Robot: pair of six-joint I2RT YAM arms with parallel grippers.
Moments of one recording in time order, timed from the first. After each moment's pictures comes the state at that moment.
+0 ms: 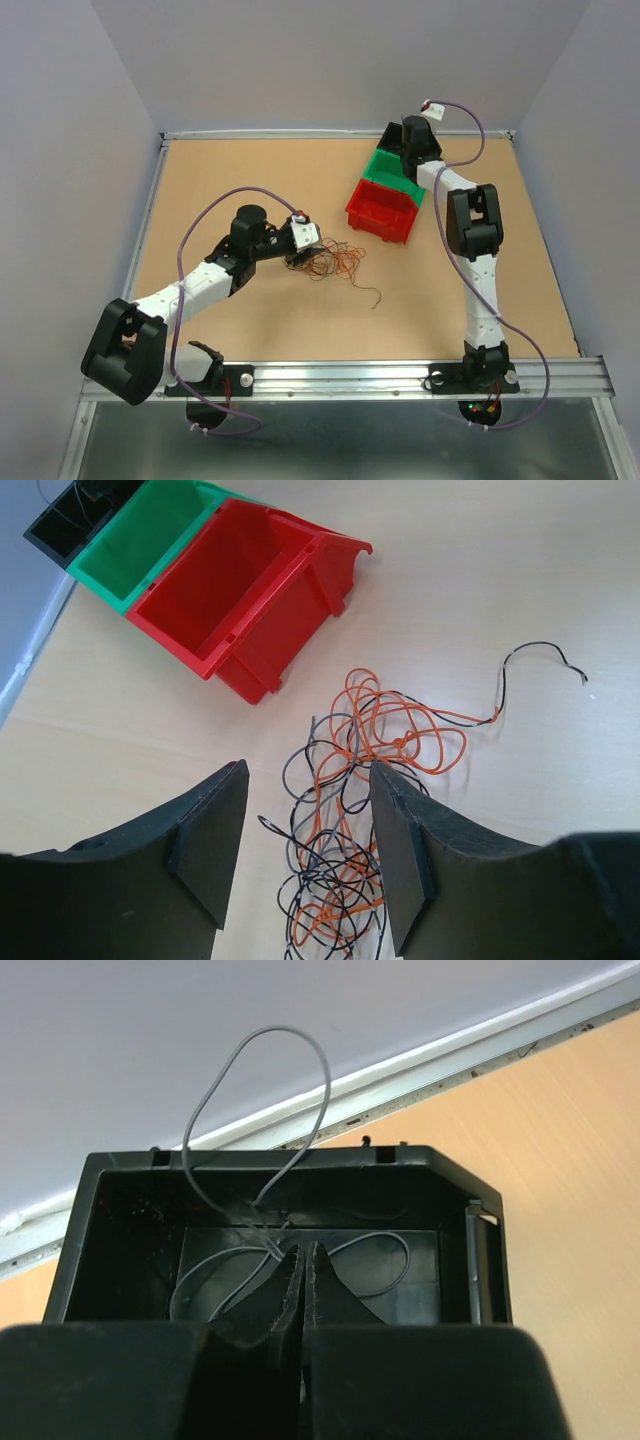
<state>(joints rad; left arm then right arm) -0.51 1.25 0.63 0.29 0.67 0.55 0.20 2.43 1.94 0.16 0.55 0.31</state>
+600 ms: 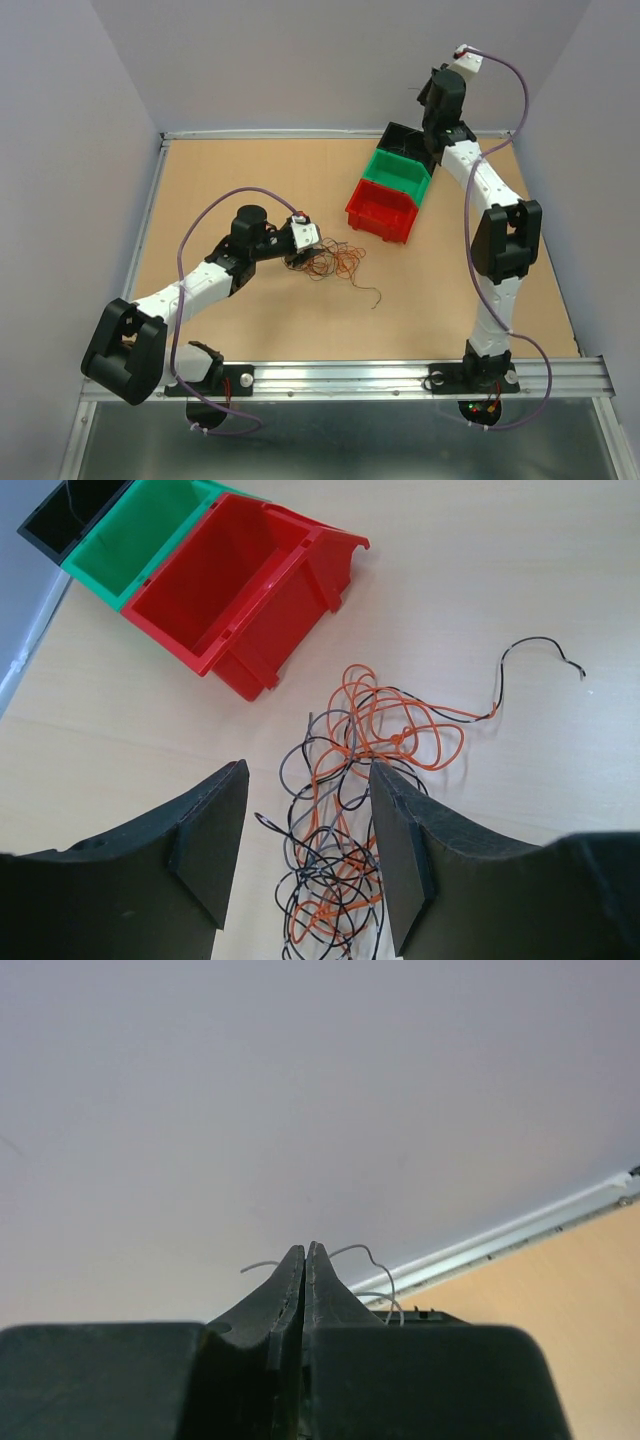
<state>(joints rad) -0.51 1.25 0.63 0.28 0.67 0.56 0.21 2.08 1.93 0.15 0.51 0.29</state>
